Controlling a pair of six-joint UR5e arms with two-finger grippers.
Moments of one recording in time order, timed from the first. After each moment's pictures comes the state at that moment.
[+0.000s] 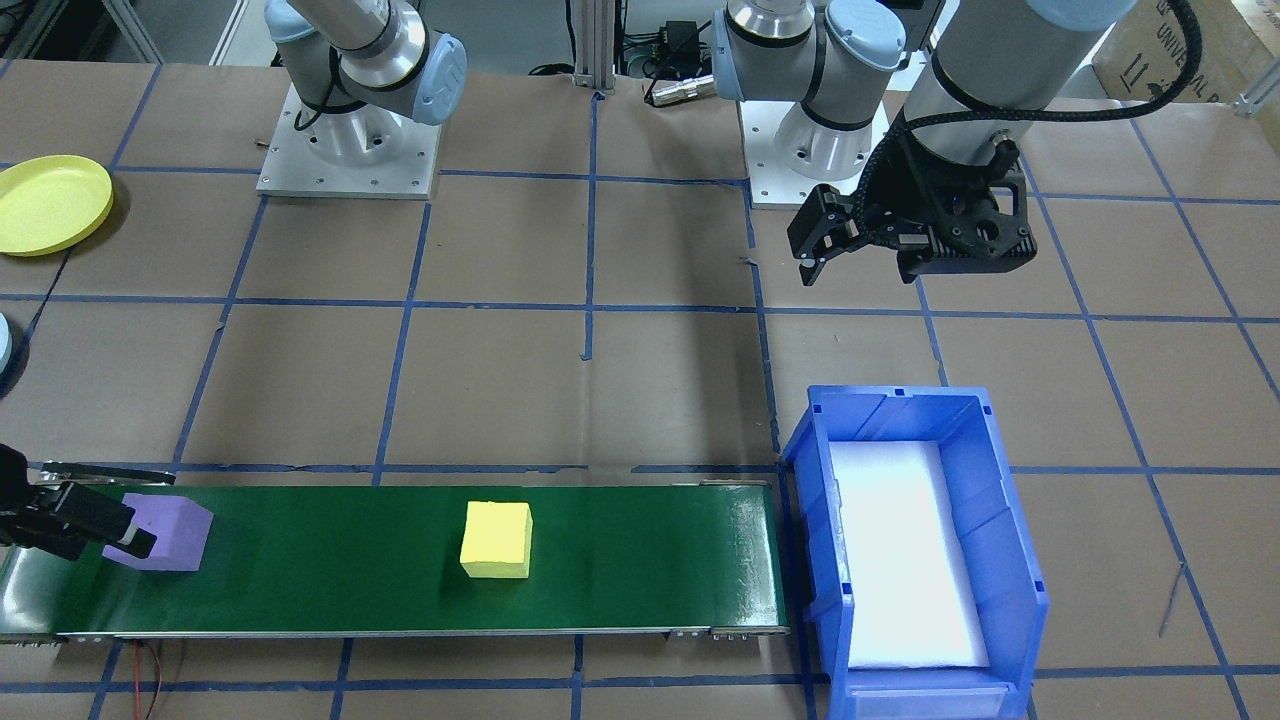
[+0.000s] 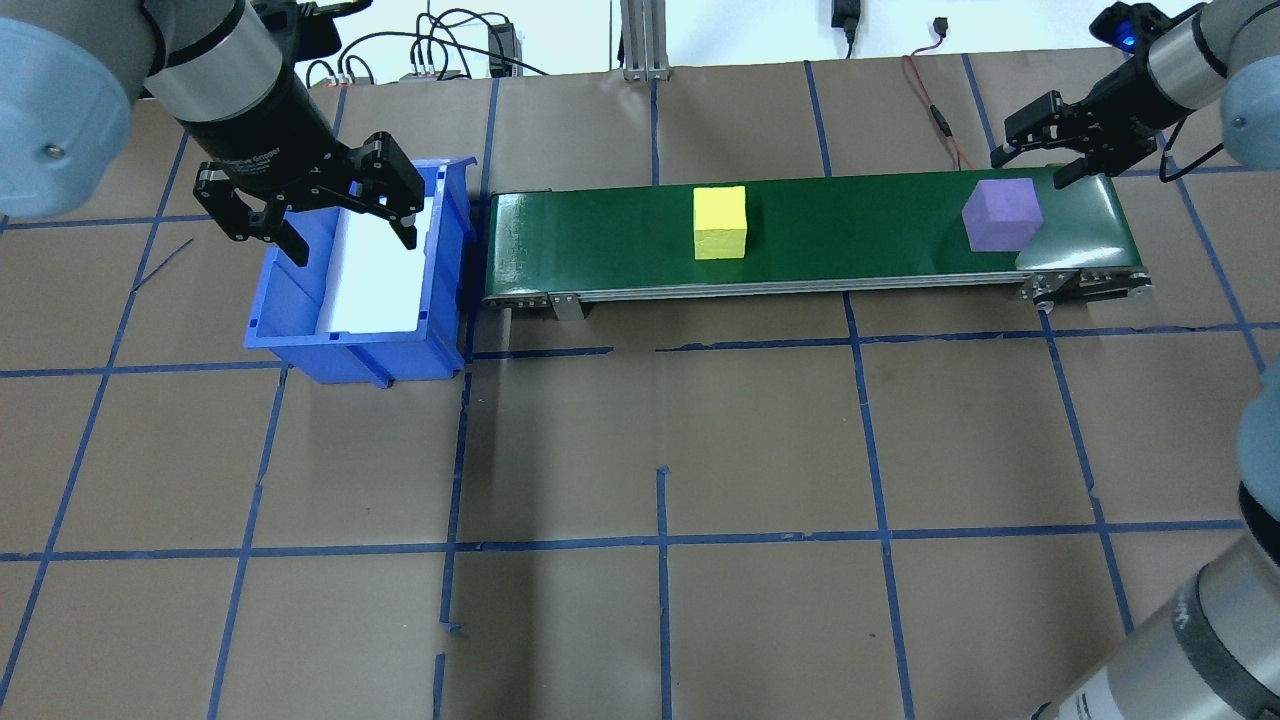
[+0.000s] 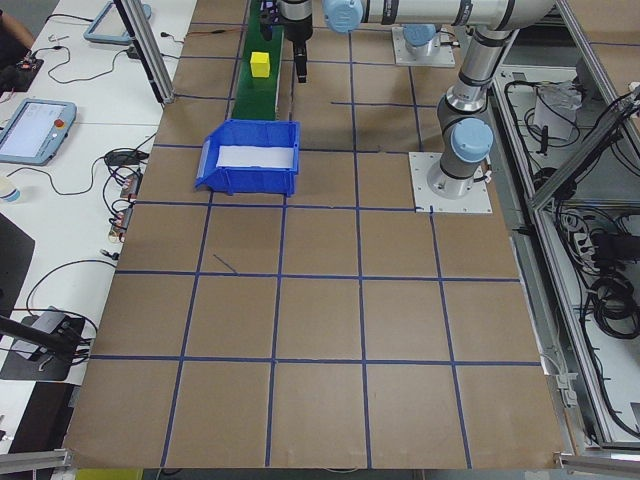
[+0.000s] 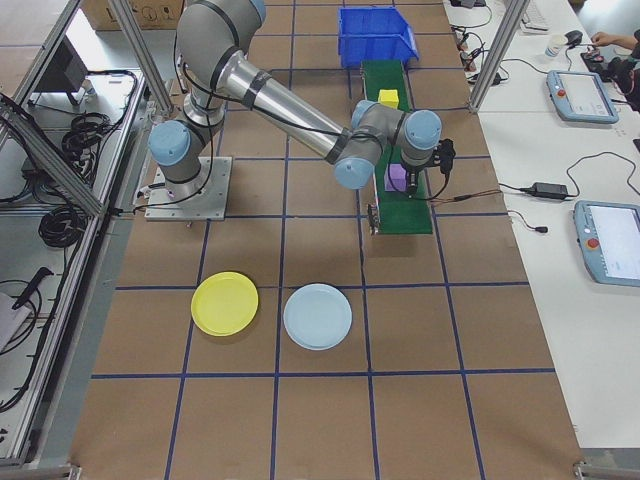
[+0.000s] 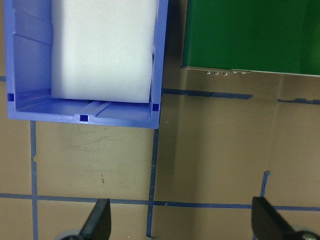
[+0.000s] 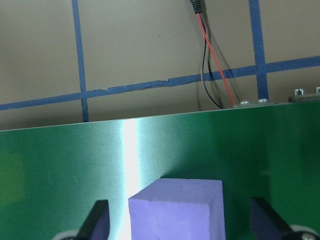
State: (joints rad) left arm -1.55 -1.61 -1.54 -1.60 1.52 -0.07; right arm 1.14 -1.09 1.51 -1.96 -1.17 -0.33
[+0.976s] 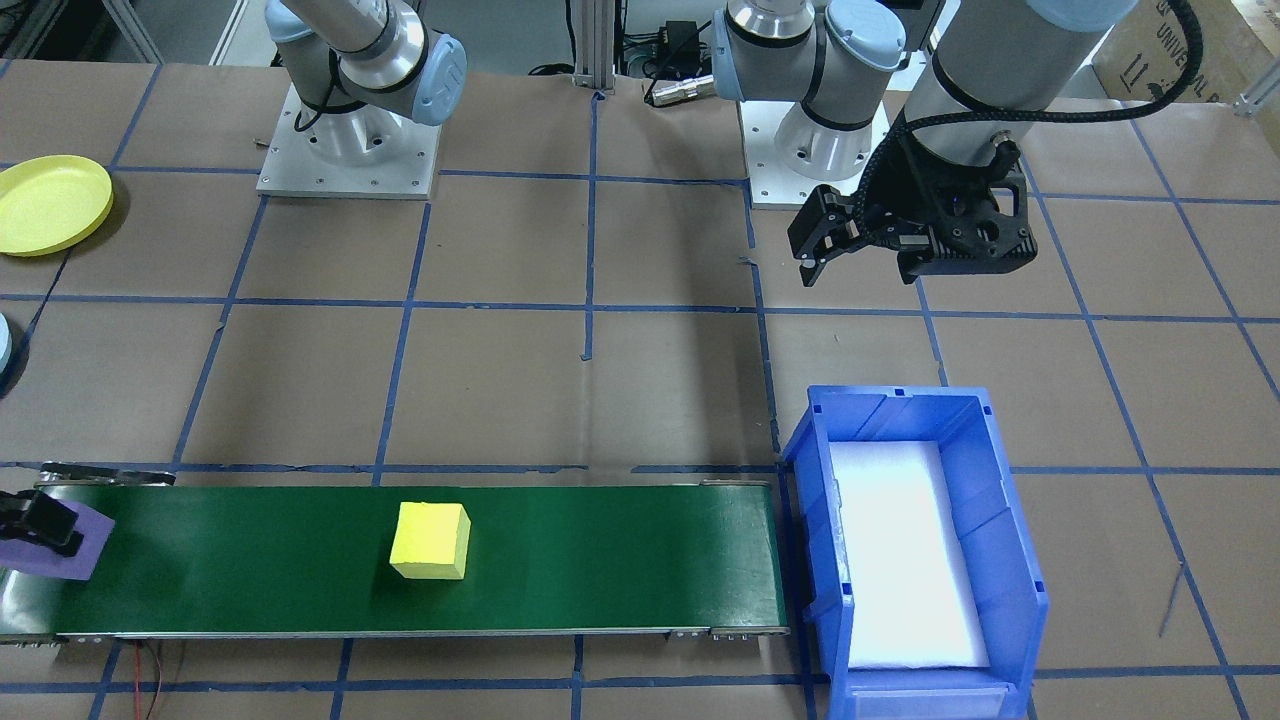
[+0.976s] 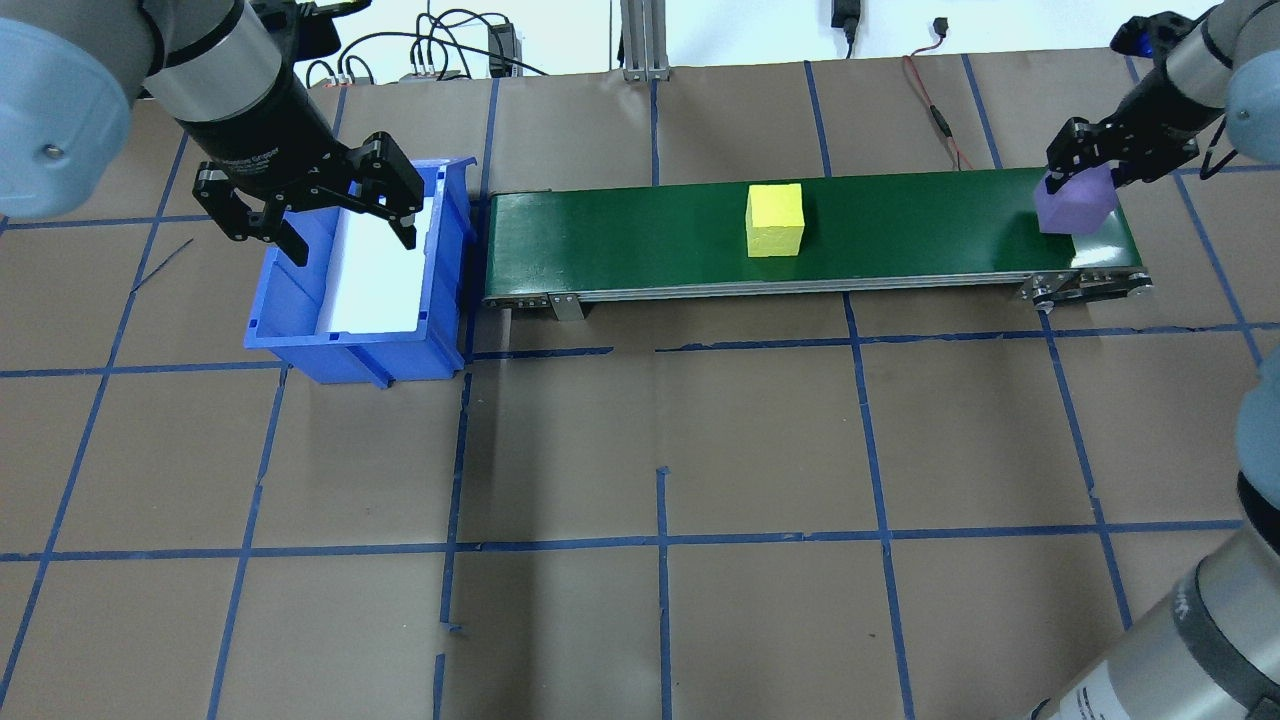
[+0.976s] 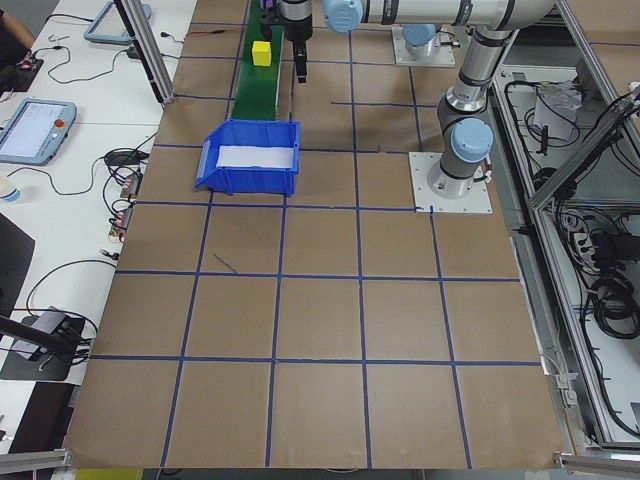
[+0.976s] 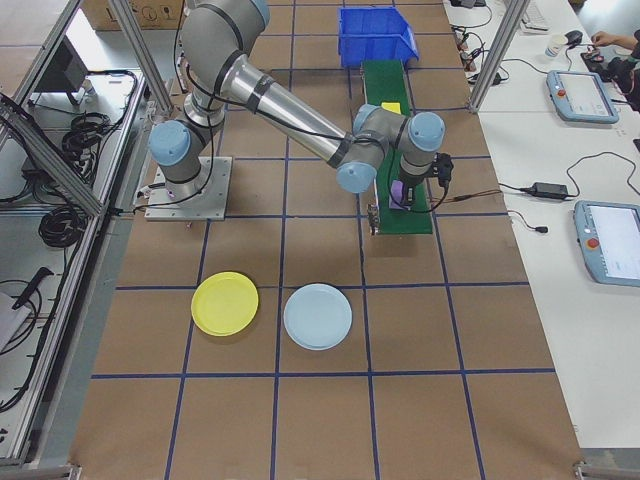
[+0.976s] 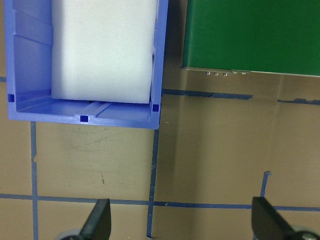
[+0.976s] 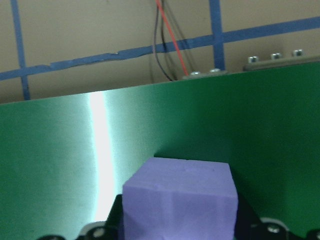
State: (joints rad) left arm -1.55 -1.61 -1.54 -1.60 1.52 -0.07; right arm 1.13 -1.08 1.43 -1.97 -1.44 -0.38
